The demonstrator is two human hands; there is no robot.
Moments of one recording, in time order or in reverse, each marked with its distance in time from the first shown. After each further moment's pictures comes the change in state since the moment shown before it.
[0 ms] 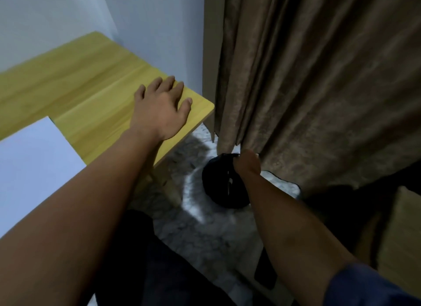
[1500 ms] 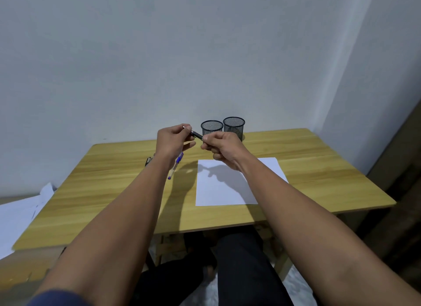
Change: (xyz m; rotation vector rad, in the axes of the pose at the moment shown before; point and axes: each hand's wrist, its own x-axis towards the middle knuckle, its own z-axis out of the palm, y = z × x) left_hand -0.354 -0.202 -0.264 -1.108 0.898 -0.768; right_hand -0.433 -0.367 0.085 0.595 -1.166 -0.888
